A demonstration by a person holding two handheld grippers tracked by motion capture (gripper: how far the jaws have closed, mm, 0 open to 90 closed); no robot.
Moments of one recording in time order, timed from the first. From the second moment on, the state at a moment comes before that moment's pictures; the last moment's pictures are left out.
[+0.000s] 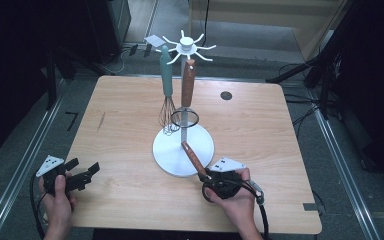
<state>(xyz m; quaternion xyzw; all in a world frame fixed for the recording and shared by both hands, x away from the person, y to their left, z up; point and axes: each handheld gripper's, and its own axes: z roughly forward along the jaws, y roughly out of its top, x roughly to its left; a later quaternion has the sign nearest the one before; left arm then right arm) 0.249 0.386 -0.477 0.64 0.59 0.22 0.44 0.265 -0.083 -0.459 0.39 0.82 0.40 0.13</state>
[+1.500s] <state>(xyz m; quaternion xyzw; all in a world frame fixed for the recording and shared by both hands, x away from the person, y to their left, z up) 0.251 0.380 -0.483 0.65 0.59 0.24 0.42 0.257 -0.132 -0.404 0.42 0.70 0.52 0.23</state>
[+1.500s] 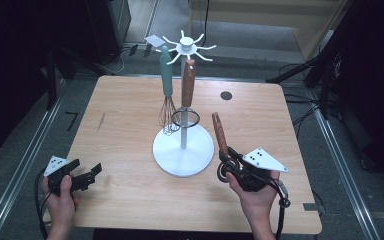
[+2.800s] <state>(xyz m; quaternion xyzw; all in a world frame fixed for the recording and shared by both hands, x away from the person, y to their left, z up) 0.251 0.378 -0.483 0.66 0.58 0.24 0.41 0.260 -0.118 -0.339 0.37 0.67 0.59 0.26</state>
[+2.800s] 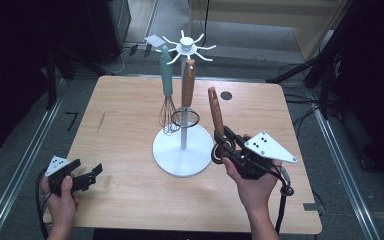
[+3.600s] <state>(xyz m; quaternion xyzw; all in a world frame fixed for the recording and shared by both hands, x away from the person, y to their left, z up) 0.251 0.377 -0.483 0.66 0.58 0.24 0.41 0.262 -0.119 -0.316 0.35 0.65 0.62 0.28</state>
